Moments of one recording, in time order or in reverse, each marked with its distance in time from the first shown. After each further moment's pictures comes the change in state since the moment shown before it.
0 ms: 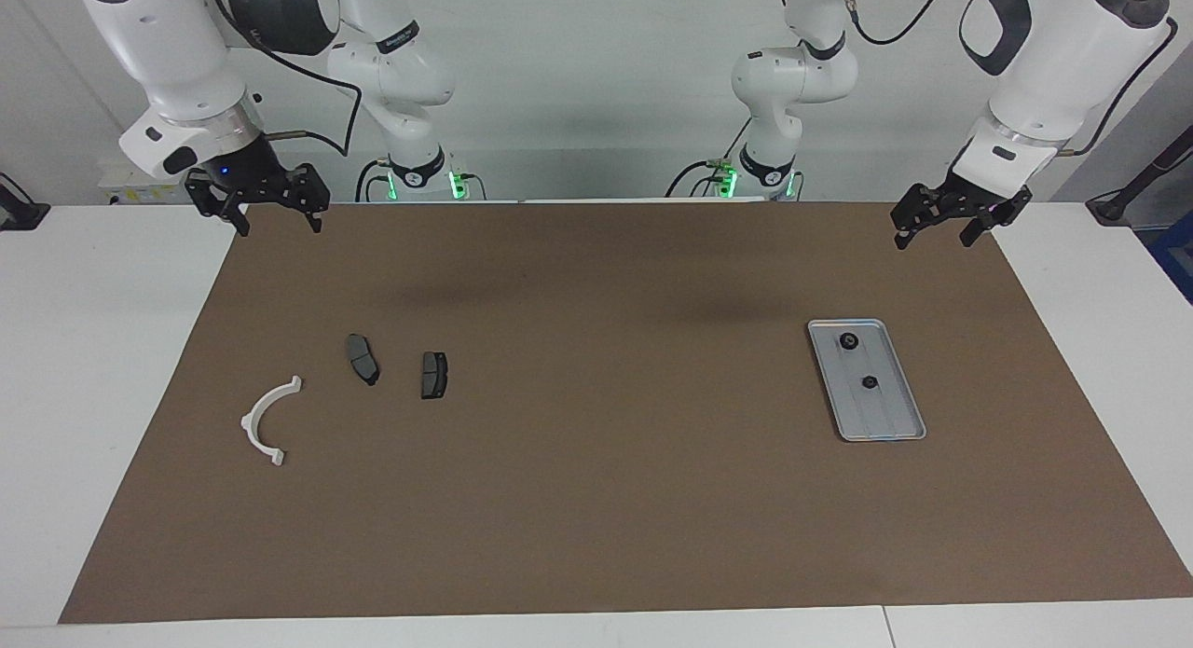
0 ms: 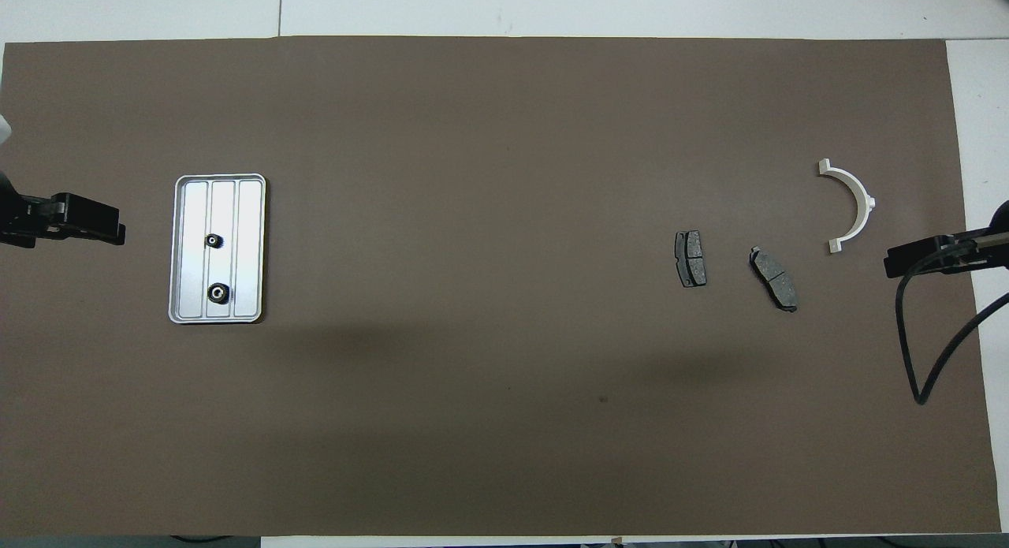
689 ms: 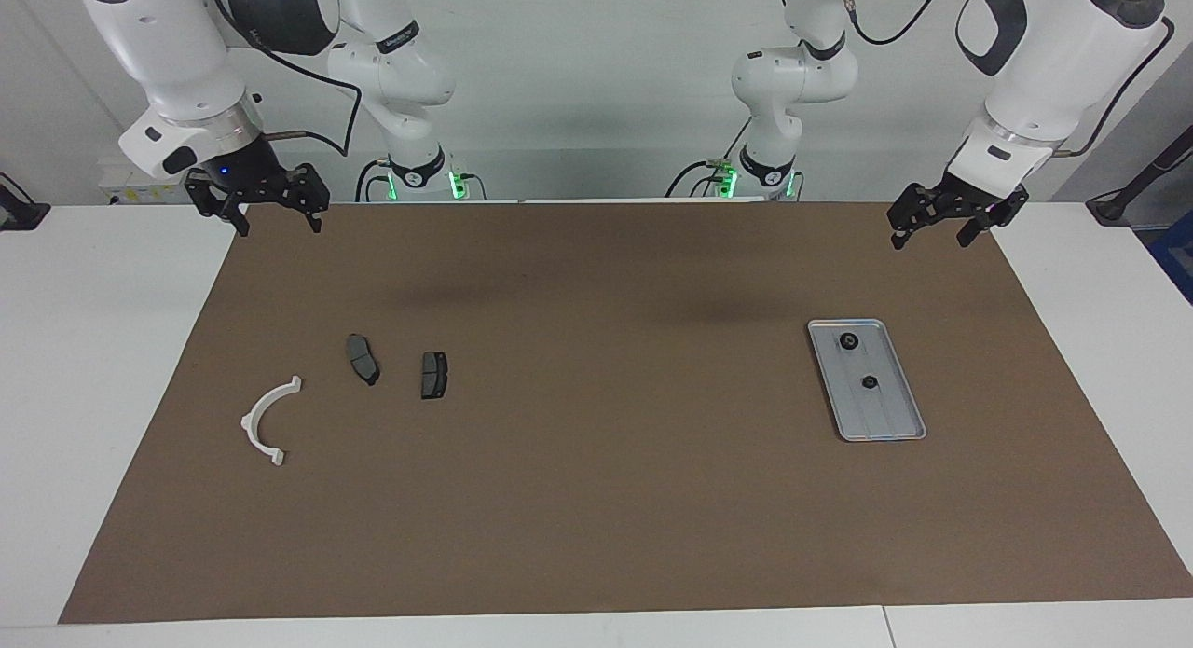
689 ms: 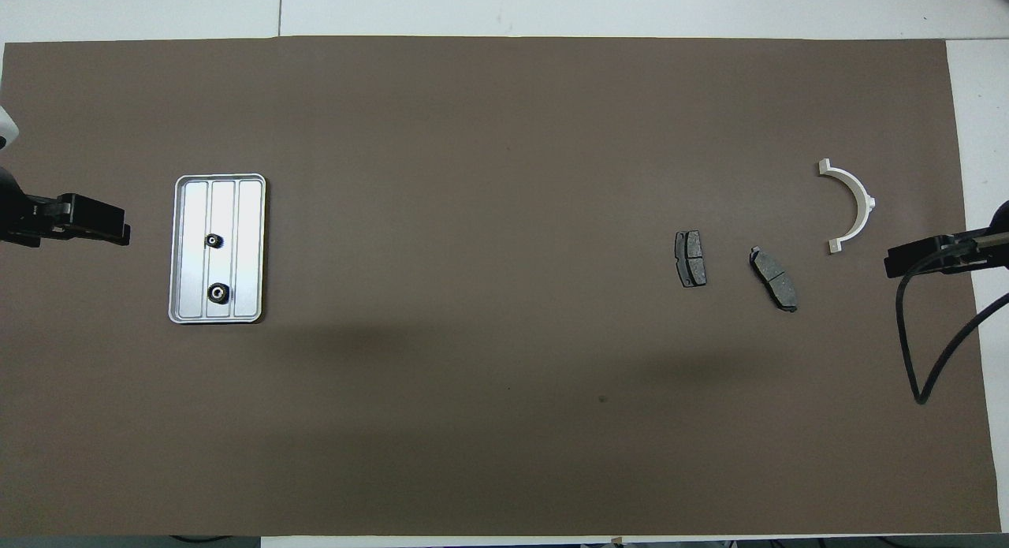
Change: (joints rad) left arm -0.007 0.000 -0.004 0.000 0.000 0.000 0.004; right arm 0.000 0.000 0.000 0.000 0.000 0.000 0.000
